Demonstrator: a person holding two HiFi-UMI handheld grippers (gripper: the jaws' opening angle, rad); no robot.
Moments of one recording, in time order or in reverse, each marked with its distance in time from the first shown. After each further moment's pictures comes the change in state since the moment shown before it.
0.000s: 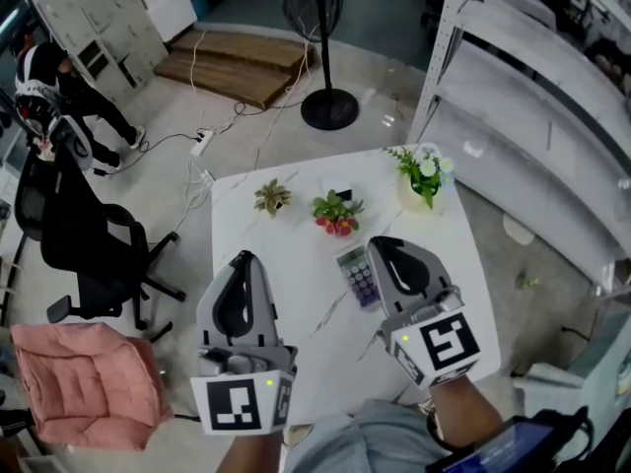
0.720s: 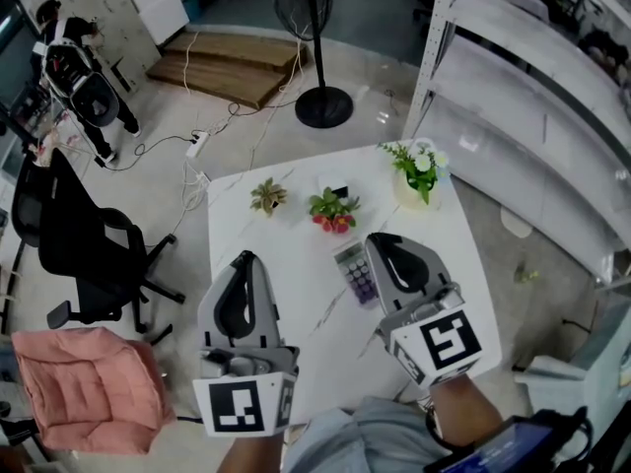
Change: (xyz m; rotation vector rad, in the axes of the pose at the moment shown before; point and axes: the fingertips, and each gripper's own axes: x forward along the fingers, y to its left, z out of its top) left arm 0.000 -0.005 0.005 0.014 -0.030 -0.027; right arm -0.003 0.002 0.007 0.008 -0.015 -0.015
